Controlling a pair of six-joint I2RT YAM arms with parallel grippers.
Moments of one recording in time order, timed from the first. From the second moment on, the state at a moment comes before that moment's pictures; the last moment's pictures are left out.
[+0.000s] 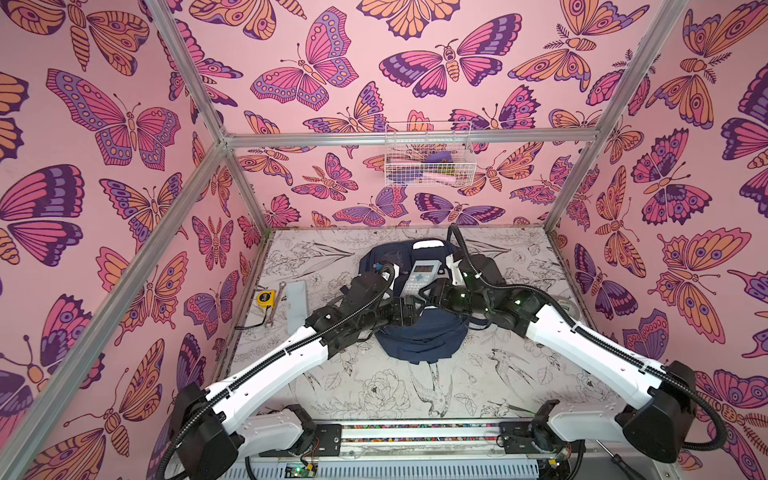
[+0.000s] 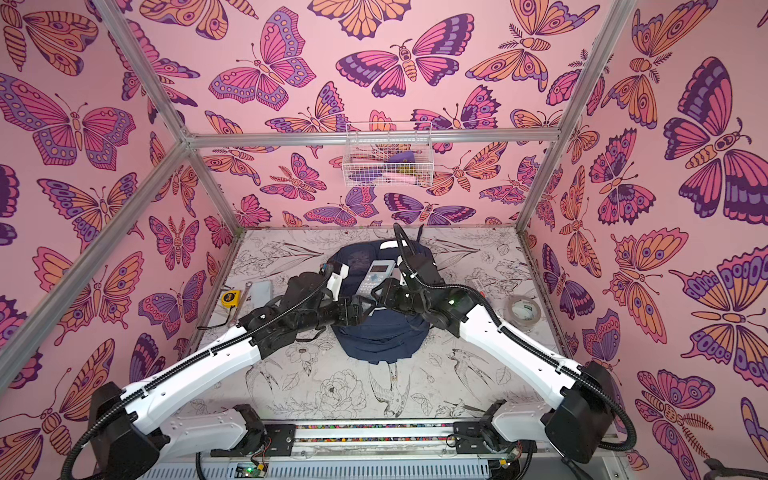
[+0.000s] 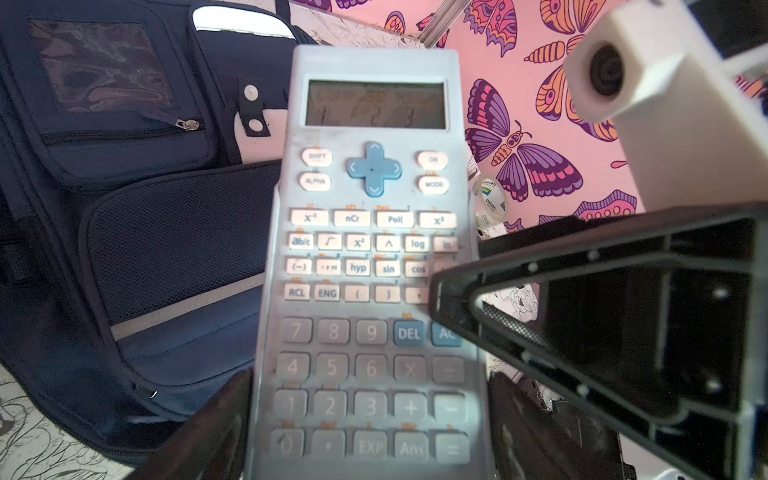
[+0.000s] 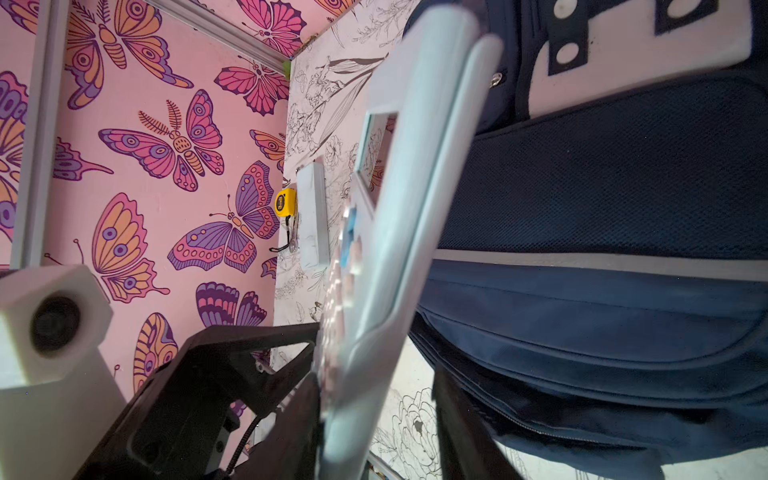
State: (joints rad) left arm -0.77 1.20 1.00 -0.36 0.12 -0.62; right arm 0.74 1.31 1.15 -0.46 -0.16 0.96
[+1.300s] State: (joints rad) left arm -0.86 1.71 1.36 -0.77 -0.02 -0.08; right arm 0.49 0.80 0.85 -0.84 0.01 0.89
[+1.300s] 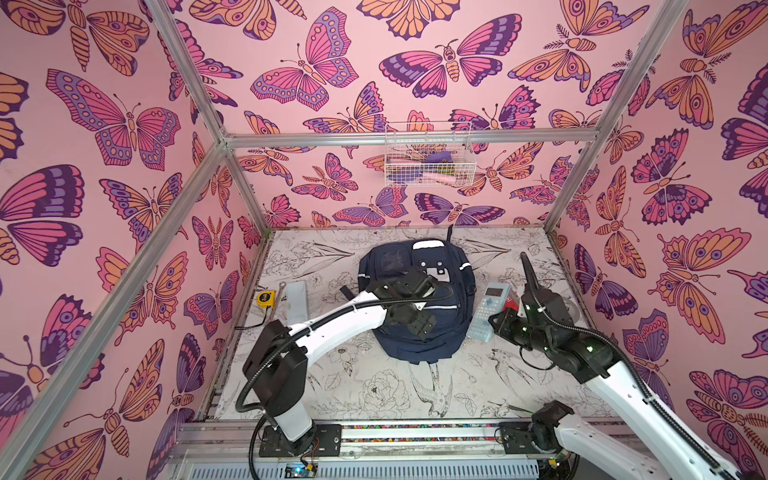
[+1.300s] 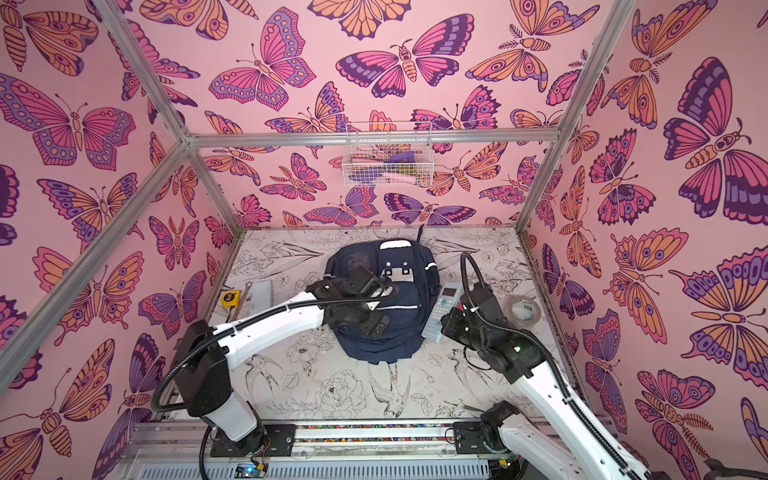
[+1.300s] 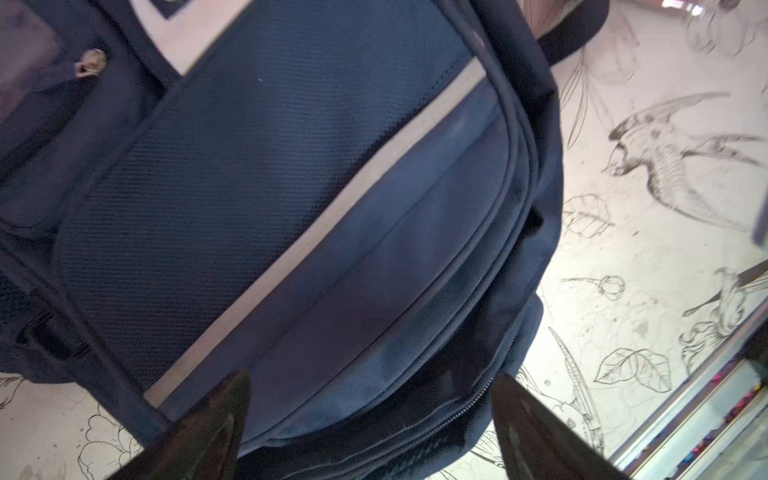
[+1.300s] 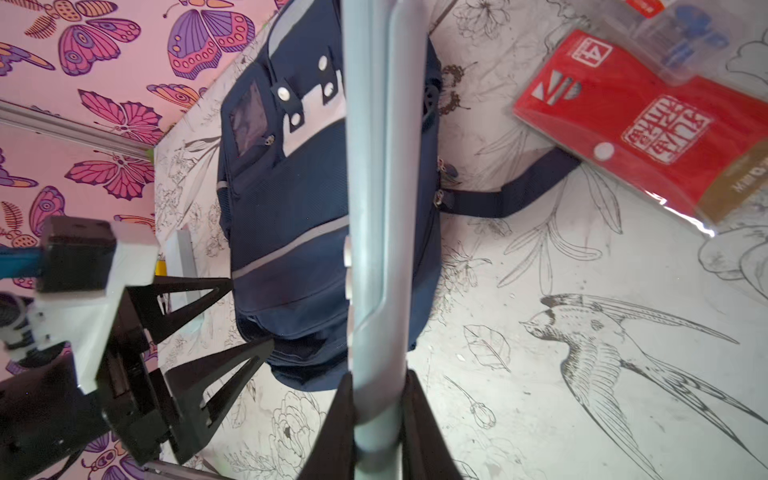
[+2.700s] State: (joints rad) left arm -0.78 1.54 1.27 -0.50 -0.10 0.02; right arm 0.48 0.97 0.65 -0.42 -0.36 0.97
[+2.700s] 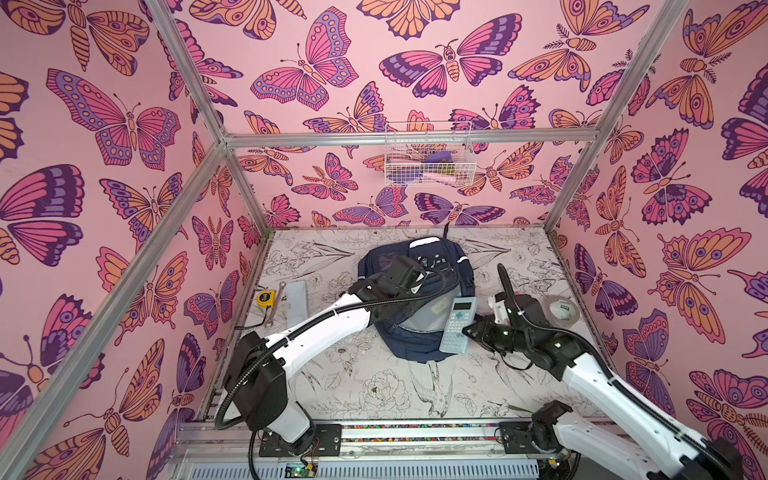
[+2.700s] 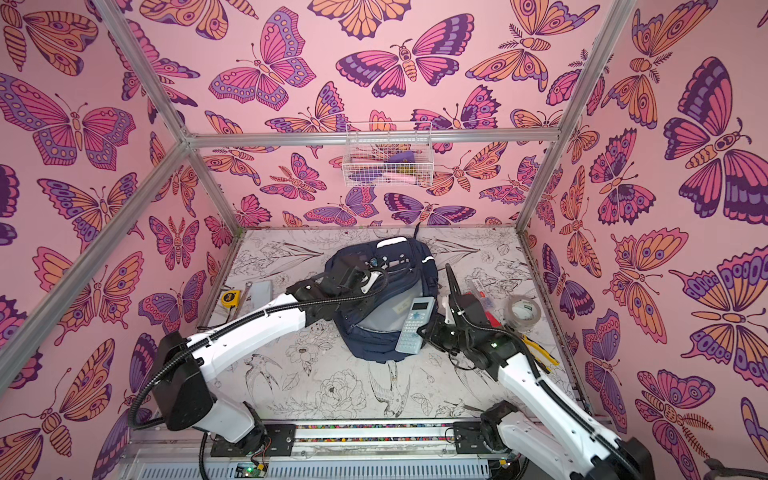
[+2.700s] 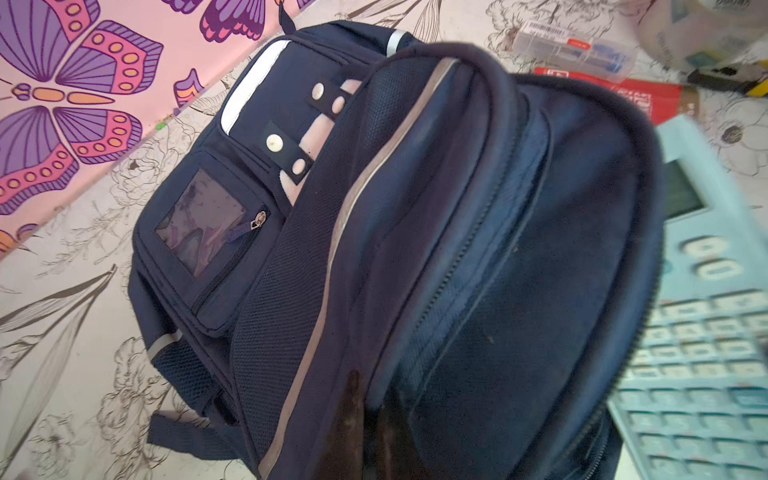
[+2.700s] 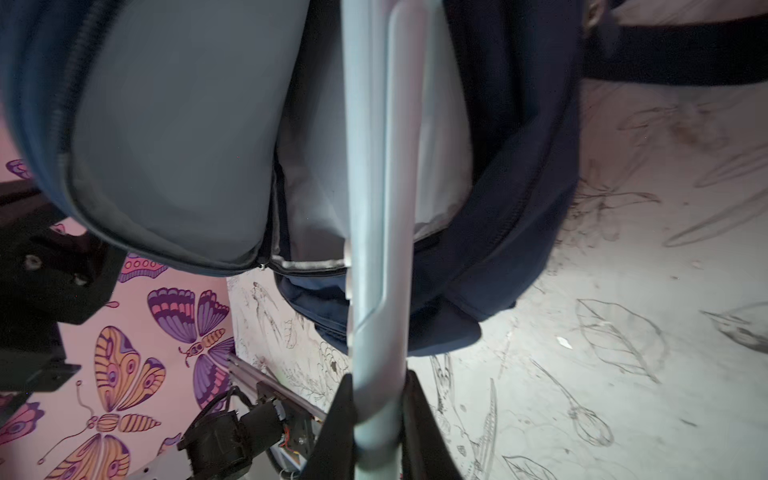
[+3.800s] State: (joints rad) left arm -0.71 1.50 1.15 -0.34 0.07 -0.06; right arm 0.58 1.20 0.72 -0.15 -0.22 1.01
